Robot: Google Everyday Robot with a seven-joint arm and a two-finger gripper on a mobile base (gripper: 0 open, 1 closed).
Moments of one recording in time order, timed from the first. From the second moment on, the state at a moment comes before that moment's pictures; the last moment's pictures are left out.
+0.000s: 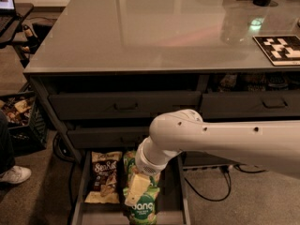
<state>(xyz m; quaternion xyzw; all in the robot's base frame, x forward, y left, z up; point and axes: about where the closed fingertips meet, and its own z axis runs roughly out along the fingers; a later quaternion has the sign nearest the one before) 0.422 0.040 0.618 -0.62 0.75 0.17 0.15</state>
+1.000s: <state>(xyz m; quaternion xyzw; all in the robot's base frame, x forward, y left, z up) 0.464 0.136 0.497 -0.60 0.74 0.23 0.18</state>
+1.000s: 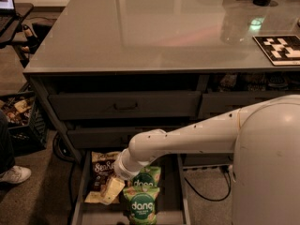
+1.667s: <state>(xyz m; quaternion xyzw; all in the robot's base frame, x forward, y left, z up) 0.466 0.135 0.487 -0.60 0.75 0.21 0.19</state>
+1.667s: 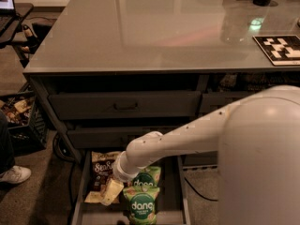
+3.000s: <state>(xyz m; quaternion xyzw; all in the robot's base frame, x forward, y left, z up) 0.517 0.151 0.354 -0.58 0.77 0.19 0.18</state>
